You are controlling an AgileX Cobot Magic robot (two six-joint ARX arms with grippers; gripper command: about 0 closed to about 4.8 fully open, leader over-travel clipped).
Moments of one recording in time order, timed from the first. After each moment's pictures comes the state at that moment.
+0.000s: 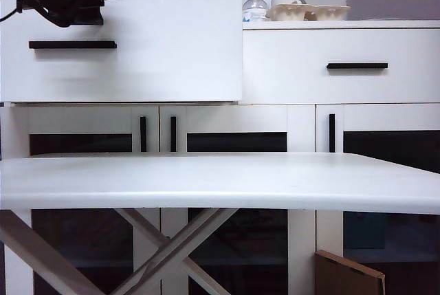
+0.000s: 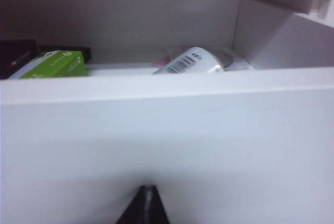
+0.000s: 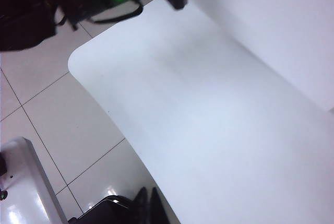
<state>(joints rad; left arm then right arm) -0.20 1.57 1.12 0.46 -0.07 -0.02 0.67 1.68 2.29 -1.31 -0.29 -0.06</state>
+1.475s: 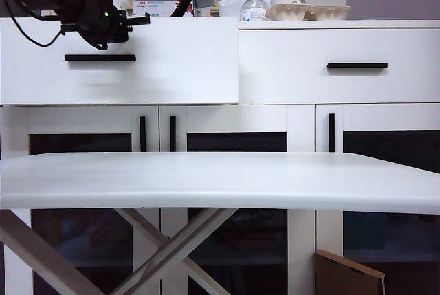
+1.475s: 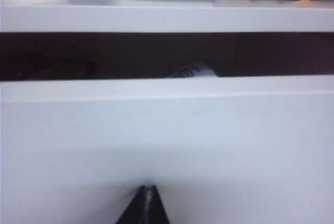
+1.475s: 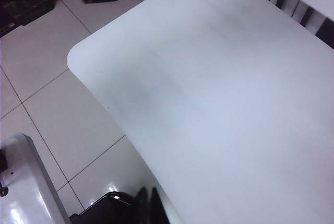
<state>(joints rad) -0.17 2.04 1.70 0.42 -0.05 -0.02 0.66 1.68 2.29 -1.33 -0.29 -0.06</state>
